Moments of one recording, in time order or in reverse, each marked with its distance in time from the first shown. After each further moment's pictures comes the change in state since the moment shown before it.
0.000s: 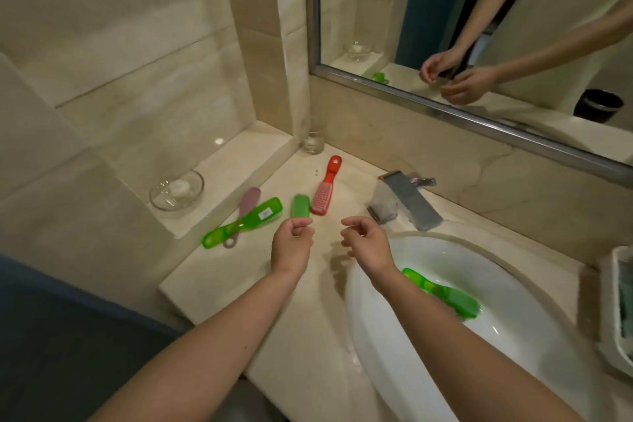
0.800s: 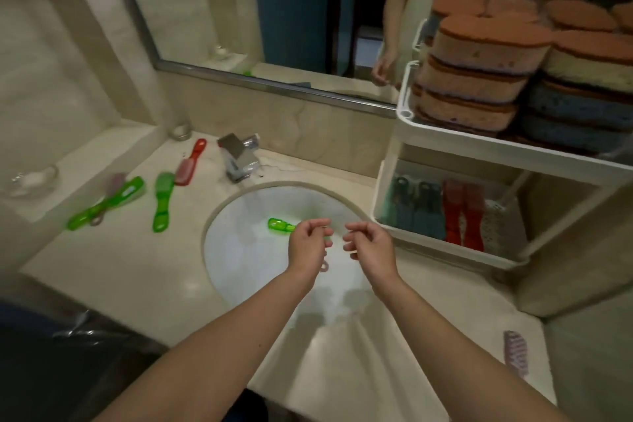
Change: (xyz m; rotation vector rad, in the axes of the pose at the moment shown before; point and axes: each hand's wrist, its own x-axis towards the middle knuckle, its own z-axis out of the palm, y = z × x) left_hand -0.291 -0.013 0.219 -0.052 -0.355 -0.010; right_hand -0.200 0.087 -0.288 0.135 0.334 0.010
